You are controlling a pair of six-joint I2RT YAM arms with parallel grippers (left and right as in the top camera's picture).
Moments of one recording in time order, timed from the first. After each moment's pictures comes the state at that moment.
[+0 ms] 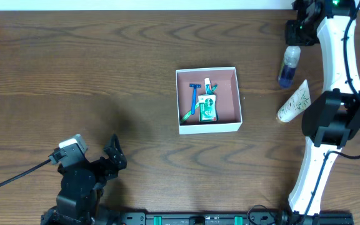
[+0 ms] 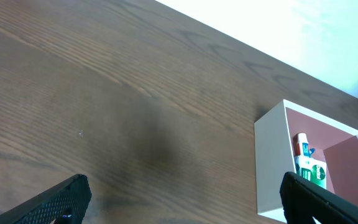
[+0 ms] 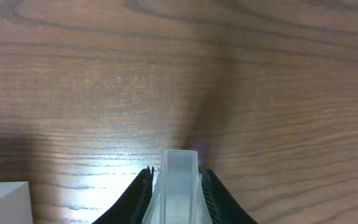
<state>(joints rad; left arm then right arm) -0.36 0.27 0.60 -0.84 -0.35 -0.59 -0.10 2.35 2.37 -1.21 -0.03 -0.06</state>
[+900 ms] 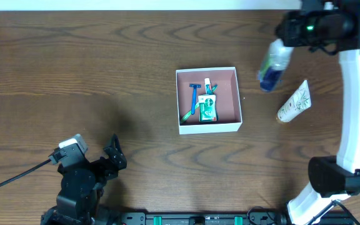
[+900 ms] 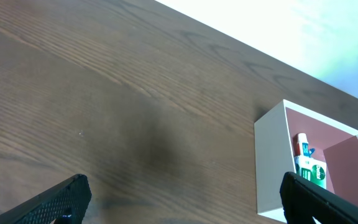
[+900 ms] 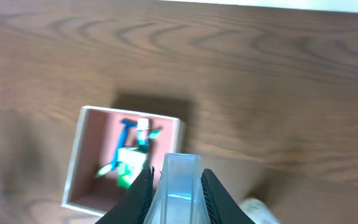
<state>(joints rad) -0.36 0.27 0.60 -0.84 -0.35 -0.59 0.11 1.85 2.36 -1.45 -0.21 0.06</state>
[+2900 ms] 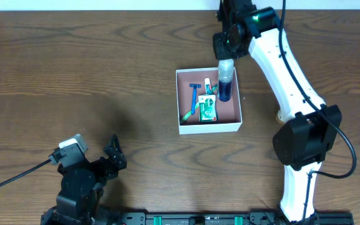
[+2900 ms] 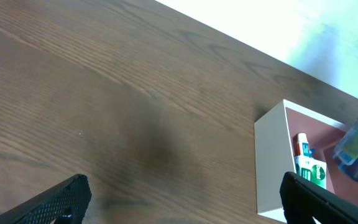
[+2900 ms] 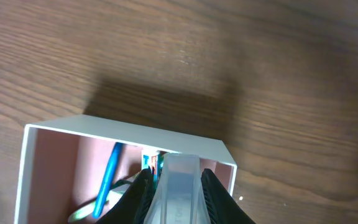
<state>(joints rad) -0.36 0.27 0.60 -0.84 -0.35 -0.59 0.34 2.15 2.14 -1.15 -0.02 0.19</state>
